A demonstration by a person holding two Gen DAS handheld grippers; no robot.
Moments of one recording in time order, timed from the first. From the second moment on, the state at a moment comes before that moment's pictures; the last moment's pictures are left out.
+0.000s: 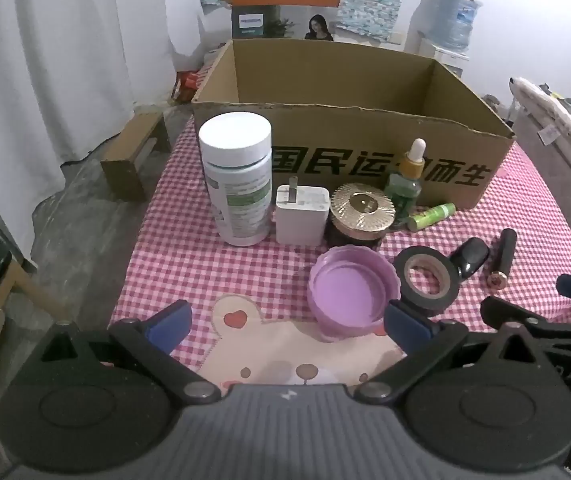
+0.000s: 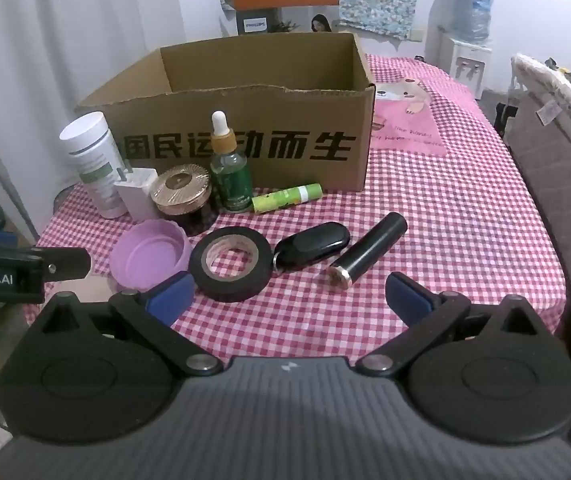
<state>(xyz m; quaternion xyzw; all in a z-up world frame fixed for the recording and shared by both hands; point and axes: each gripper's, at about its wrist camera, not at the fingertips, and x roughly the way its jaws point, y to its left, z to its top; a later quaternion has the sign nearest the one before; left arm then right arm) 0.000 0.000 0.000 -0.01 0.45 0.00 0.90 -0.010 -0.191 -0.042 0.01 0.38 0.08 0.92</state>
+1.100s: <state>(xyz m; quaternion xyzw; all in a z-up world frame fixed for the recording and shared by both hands) 0.002 0.005 -0.002 -0.01 0.45 0.02 0.89 -0.005 -0.183 -0.033 0.01 0.38 0.10 0.92</state>
